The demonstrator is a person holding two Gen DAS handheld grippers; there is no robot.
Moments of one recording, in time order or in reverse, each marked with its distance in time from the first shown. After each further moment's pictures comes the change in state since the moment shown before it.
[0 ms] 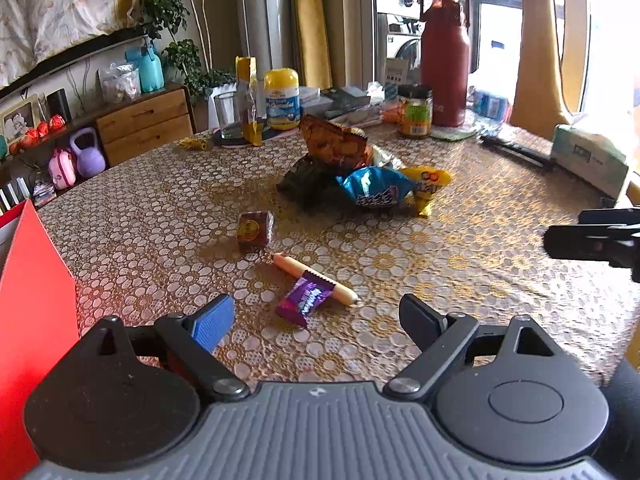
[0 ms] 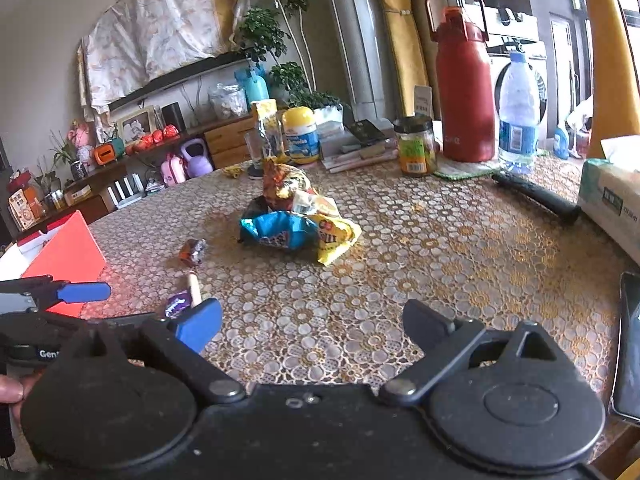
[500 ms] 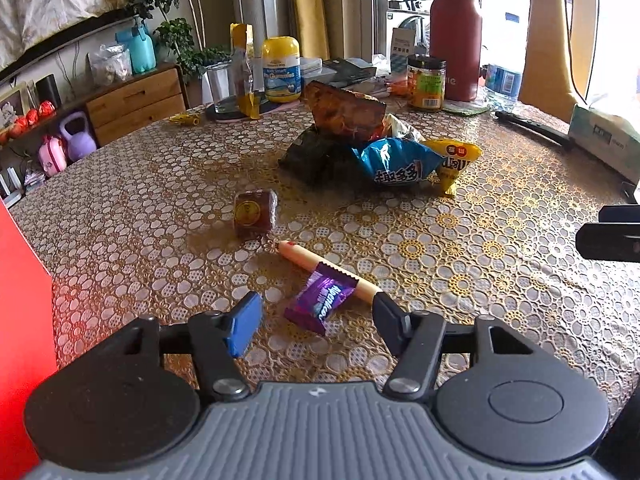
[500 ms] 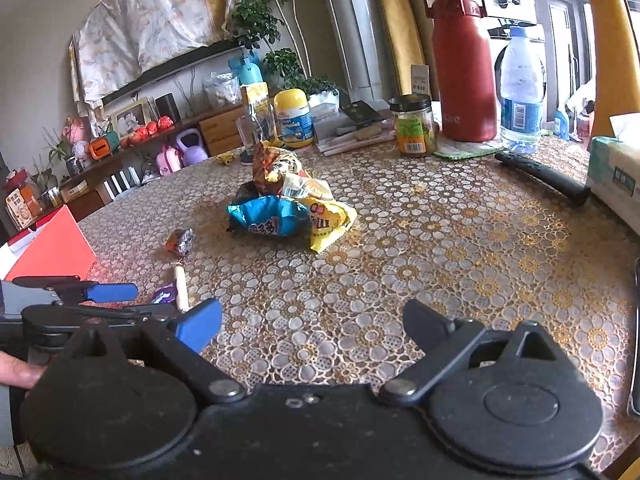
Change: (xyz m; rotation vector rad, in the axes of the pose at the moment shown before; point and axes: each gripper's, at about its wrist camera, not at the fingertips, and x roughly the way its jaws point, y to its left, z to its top) left arm 0.042 0.013 0.001 0.007 0.062 -0.019; right arm 0.021 -0.008 -0.001 0.022 0.041 0.006
